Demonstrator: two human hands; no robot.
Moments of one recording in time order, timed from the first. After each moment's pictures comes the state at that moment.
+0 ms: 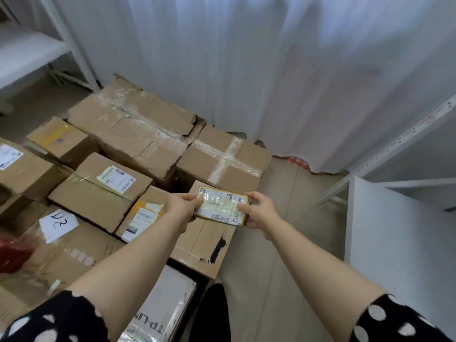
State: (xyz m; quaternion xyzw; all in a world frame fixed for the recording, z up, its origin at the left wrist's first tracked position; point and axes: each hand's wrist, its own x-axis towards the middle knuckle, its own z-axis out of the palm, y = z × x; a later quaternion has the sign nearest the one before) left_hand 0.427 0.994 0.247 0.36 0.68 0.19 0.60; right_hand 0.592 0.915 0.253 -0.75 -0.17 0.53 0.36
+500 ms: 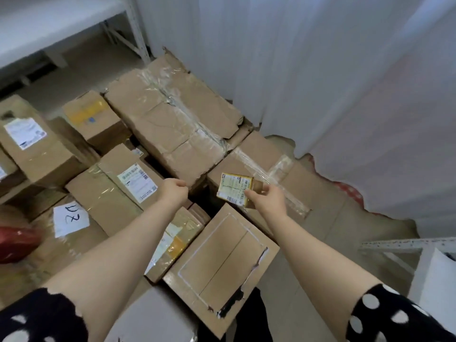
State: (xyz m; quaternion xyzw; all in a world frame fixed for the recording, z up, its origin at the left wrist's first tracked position) left_hand 0.394 1.182 0.196 0.41 0.78 0.15 0.46; right_hand 0.602 1.149 0.151 -0.79 -0.29 0.48 0.26
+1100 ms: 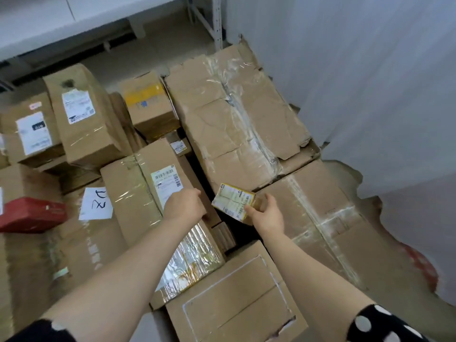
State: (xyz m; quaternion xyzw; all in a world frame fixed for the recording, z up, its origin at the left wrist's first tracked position) left_hand 0.345 1.250 0.121 0.51 0.81 -0.07 0.29; right_hand 0.531 1.267 0.078 -0.74 -0.44 0.50 0.11
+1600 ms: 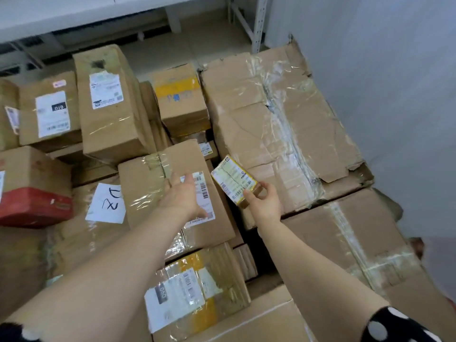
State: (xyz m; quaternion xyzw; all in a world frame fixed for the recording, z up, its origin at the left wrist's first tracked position) left_hand 0.247 1.286 0.068 0.41 0.84 -0.09 0.33; right_hand 0.417 1.331 0.017 -0.69 -0.44 0.53 0.21
